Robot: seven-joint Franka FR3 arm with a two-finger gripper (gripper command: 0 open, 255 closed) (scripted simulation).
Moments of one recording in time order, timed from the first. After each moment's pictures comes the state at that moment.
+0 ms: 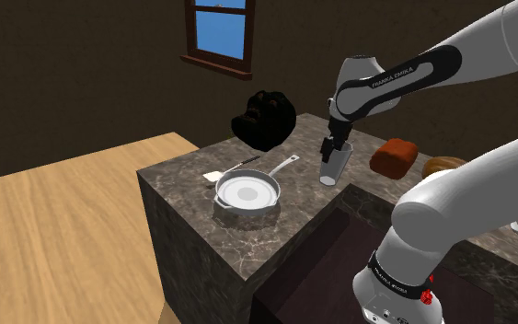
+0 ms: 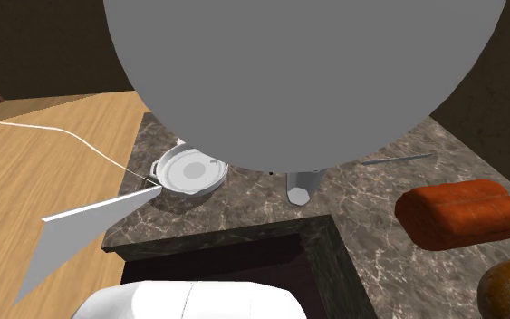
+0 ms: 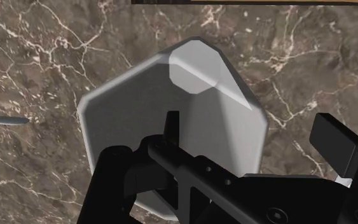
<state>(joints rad) -0.18 -0.54 -0.37 -2.73 -0.36 2.28 -0.28</state>
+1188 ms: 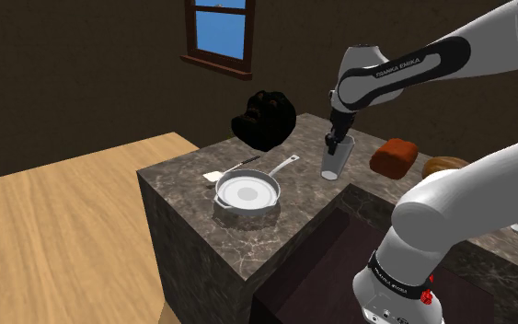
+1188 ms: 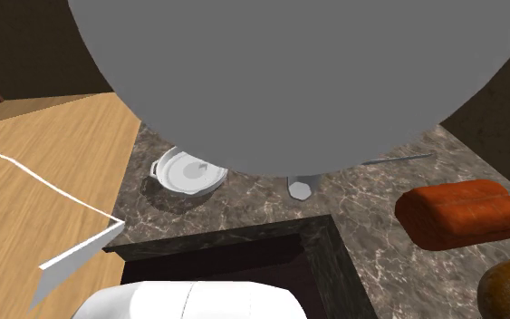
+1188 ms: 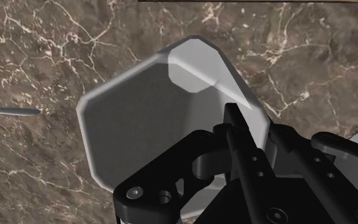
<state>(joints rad) -0.18 -0.58 -0.35 -2.68 -0.34 2.19 -0.28</state>
